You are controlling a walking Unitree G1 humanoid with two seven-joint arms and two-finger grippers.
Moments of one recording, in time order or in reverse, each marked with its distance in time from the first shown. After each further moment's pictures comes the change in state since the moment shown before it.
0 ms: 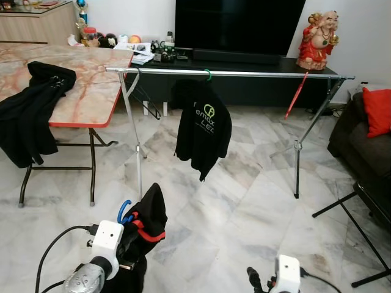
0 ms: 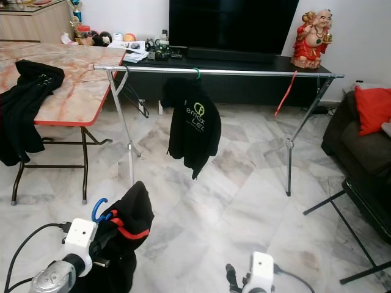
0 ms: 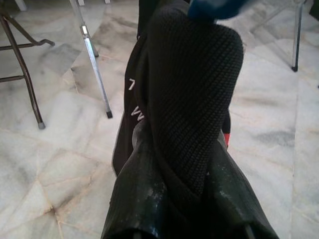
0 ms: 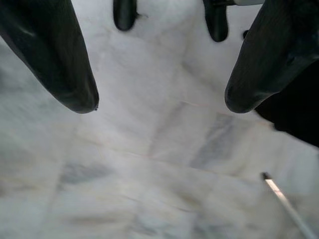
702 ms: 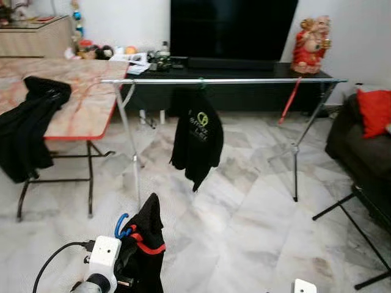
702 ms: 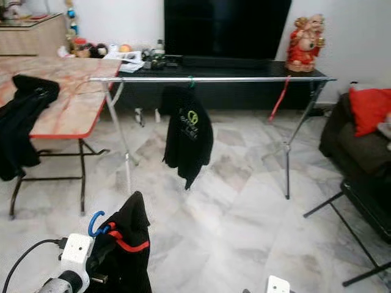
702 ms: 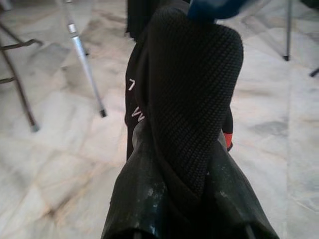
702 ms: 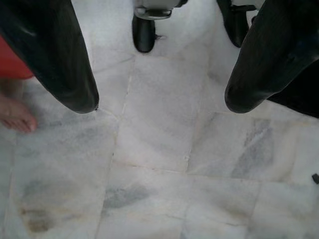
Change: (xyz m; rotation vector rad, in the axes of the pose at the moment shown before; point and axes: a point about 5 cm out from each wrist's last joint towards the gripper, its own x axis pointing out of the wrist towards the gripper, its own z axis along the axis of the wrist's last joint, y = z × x) left arm -0.020 -0.002 -0.021 -0.016 0.054 -0.020; right arm -0.012 -0.026 -0.030 0.001 0.083 -0.120
